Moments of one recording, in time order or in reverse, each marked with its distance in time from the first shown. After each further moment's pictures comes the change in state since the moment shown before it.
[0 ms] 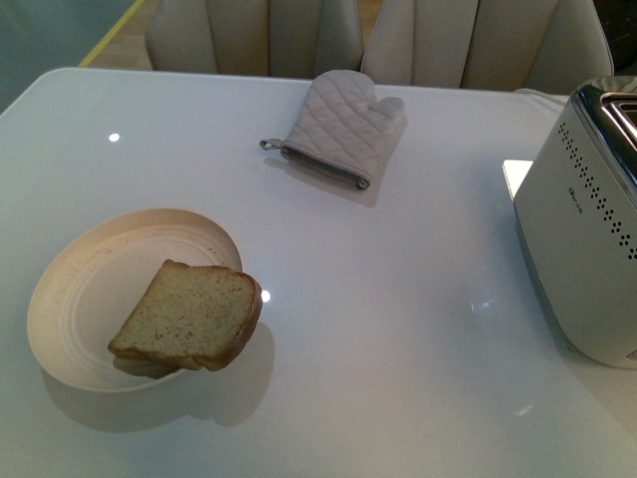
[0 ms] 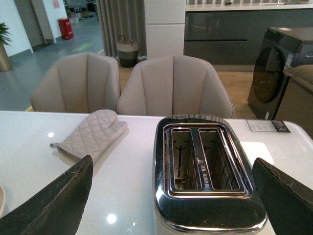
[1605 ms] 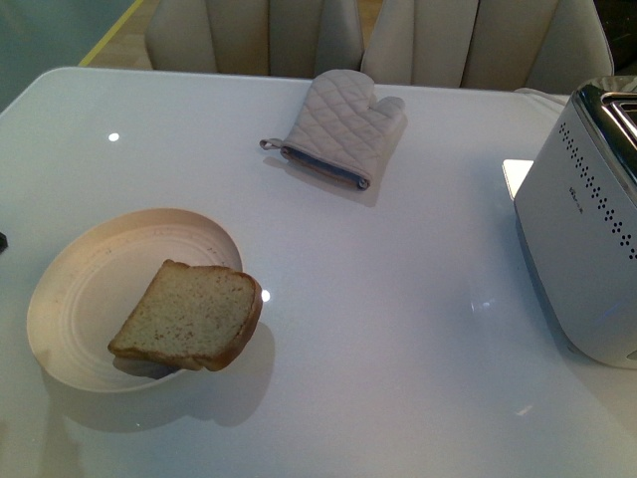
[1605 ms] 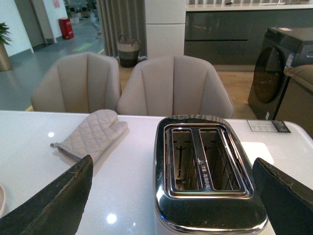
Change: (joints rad) left arm 0.189 1.920 0.616 0.417 0.040 0.001; right arm 0.000 0.000 0.000 0.000 -0.002 0.000
